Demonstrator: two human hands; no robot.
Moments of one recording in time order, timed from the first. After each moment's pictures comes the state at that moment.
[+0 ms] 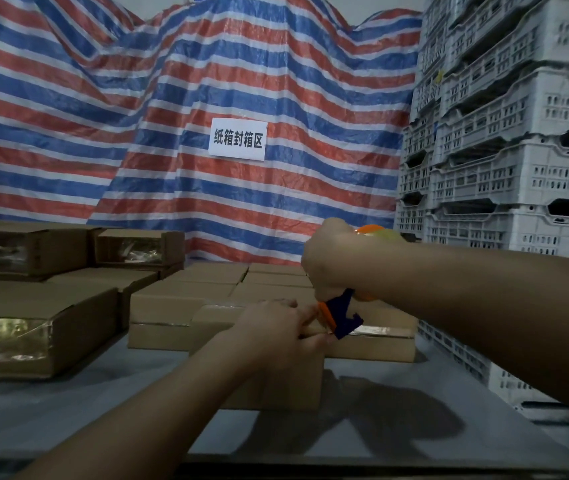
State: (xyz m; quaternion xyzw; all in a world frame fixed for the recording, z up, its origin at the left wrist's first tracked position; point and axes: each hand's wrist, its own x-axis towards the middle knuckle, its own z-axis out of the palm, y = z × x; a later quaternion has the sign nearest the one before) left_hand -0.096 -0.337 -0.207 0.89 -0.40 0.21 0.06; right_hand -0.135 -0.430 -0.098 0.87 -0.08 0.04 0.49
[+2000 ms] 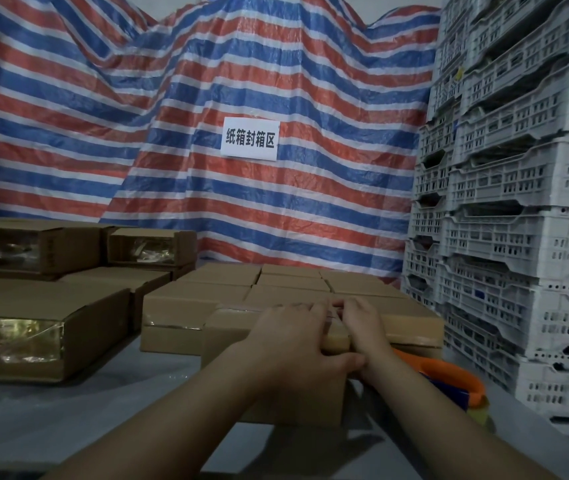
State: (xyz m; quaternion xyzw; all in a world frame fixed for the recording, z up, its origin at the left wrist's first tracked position) left_hand -0.094 -0.331 -0.213 0.88 -0.39 0.26 0.10; right_hand -0.089 -0.476 -0.220 0.70 -0.15 0.28 -0.65
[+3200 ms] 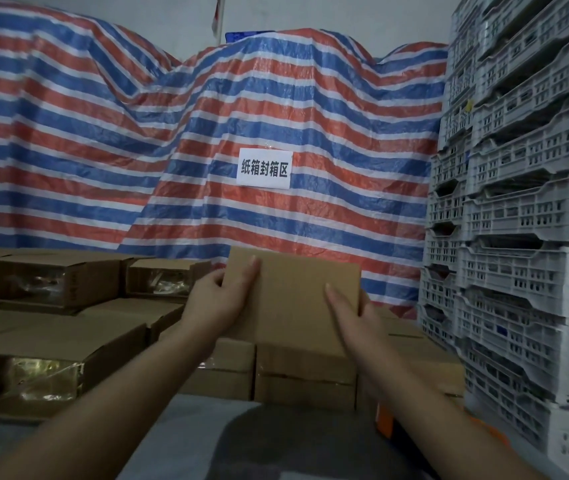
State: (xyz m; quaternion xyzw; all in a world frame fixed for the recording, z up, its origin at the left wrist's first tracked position) left_hand -0.062 -0.248 -0.146 0.72 -0.16 0.18 0.65; right_hand -0.110 -0.441 -0.165 0.73 0.01 0.26 -0.63
